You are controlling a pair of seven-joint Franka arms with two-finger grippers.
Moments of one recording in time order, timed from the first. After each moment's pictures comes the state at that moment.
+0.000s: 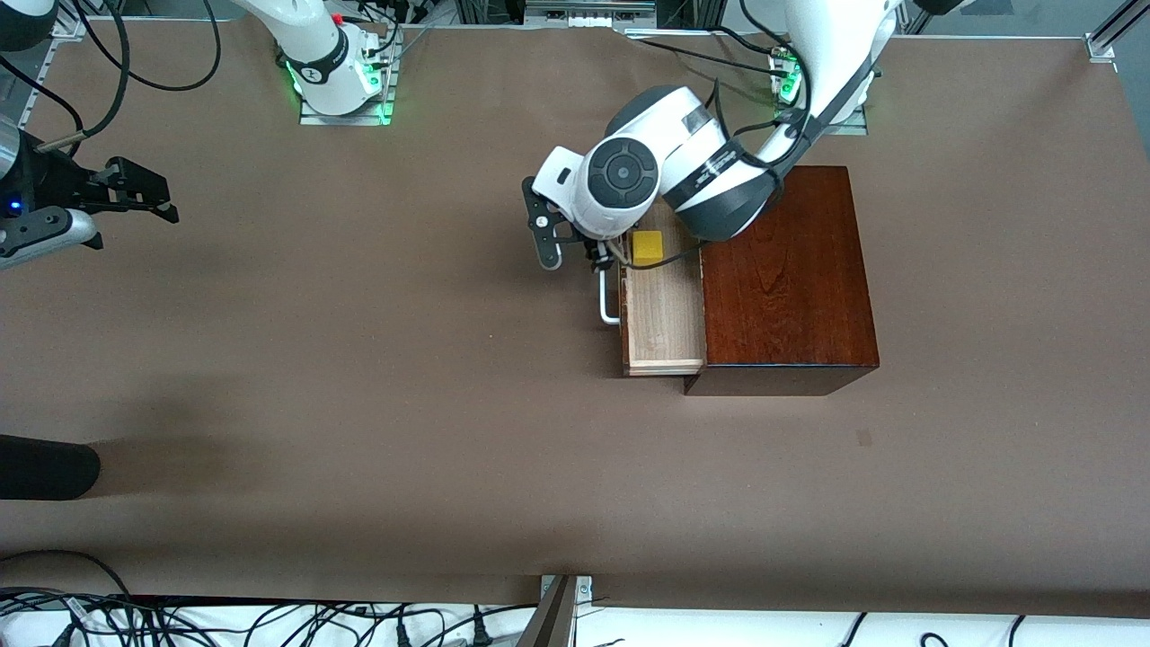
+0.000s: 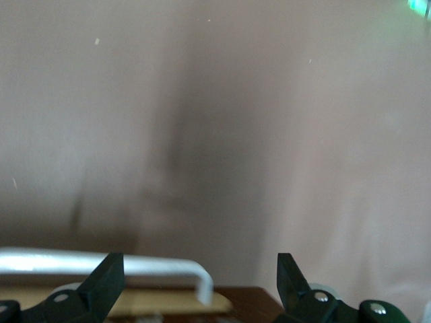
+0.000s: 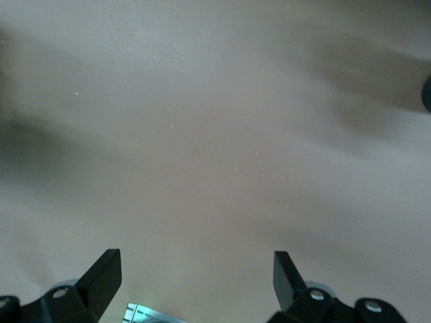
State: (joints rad) left arm -0.32 0.65 -0.56 -1.41 0.02 1.85 0.58; right arm 0.32 0.09 -0.33 -1.51 0.06 1.50 -0.33
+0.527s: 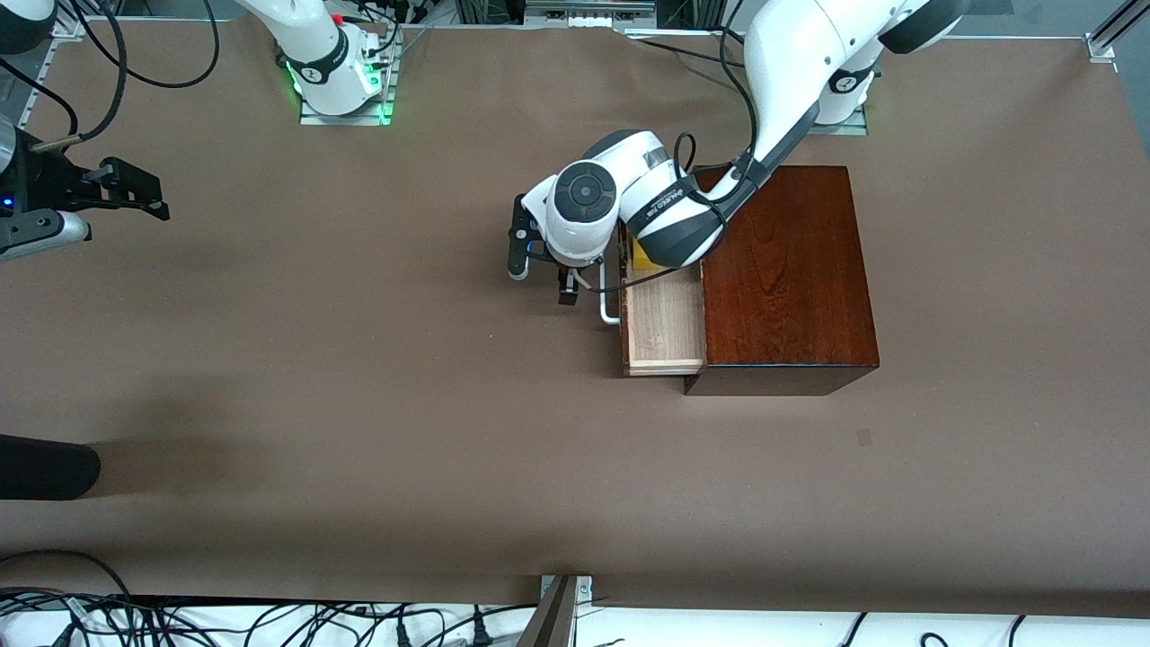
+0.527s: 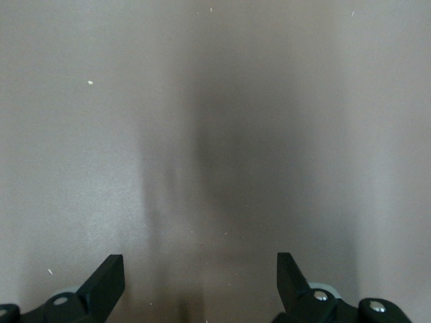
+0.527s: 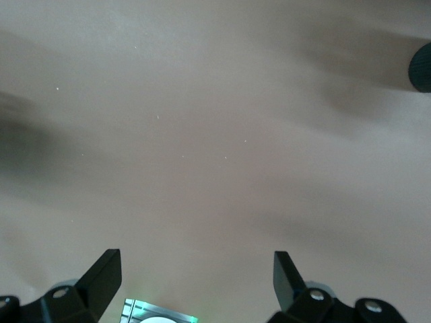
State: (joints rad) left arm -0.38 0.77 -0.56 -1.41 0.21 2.03 0.73; right arm 0.21 0.07 -0.23 -1.55 0.02 1.50 -0.30
